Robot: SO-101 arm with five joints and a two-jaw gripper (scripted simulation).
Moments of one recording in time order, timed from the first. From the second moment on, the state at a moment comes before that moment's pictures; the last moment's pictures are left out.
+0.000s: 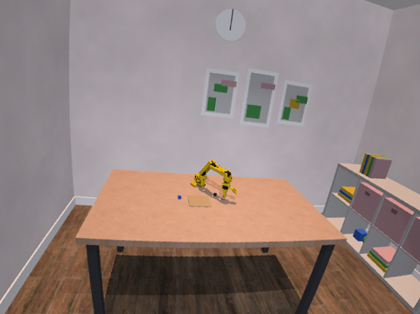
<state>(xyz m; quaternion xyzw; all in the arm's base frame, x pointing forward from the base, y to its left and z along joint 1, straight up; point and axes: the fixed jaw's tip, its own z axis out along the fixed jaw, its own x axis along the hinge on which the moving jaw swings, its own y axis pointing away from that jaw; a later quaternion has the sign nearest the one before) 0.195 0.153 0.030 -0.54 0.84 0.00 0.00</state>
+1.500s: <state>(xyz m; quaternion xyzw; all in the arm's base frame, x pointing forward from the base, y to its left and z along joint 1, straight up) 0.194 0.153 0.057 -0.58 0.81 0.00 0.01</state>
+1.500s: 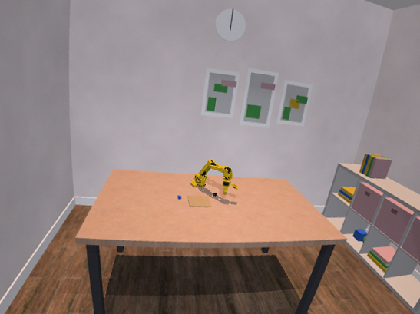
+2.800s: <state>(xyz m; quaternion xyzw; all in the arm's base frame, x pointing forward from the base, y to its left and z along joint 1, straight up) 0.196 0.146 0.057 -0.89 0.45 -0.01 0.01</state>
